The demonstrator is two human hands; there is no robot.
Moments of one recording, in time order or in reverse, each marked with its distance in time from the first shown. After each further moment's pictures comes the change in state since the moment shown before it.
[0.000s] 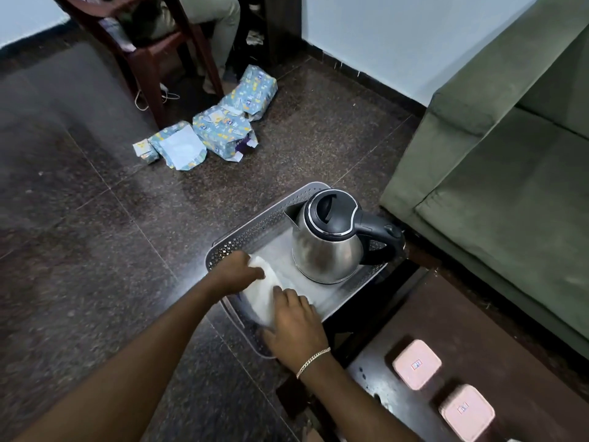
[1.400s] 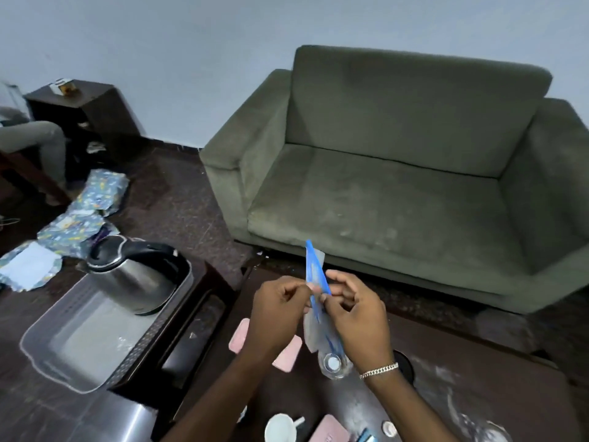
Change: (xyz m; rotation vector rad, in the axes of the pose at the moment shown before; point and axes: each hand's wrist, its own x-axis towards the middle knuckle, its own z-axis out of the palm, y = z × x) left_hand -0.329 0.300 0.261 -0.575 -0.122 0.687; right_hand -0.368 0.227 -0.215 0.906 0.921 0.425
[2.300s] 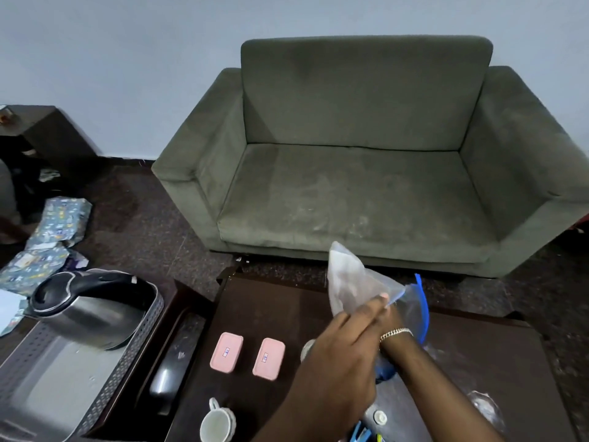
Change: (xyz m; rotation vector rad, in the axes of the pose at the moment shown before) left_hand -0.063 0.033 0.091 0.672 -0.421 0.780; right_hand 0.019 0.031 -0.083 -0.624 -0.142 0.359
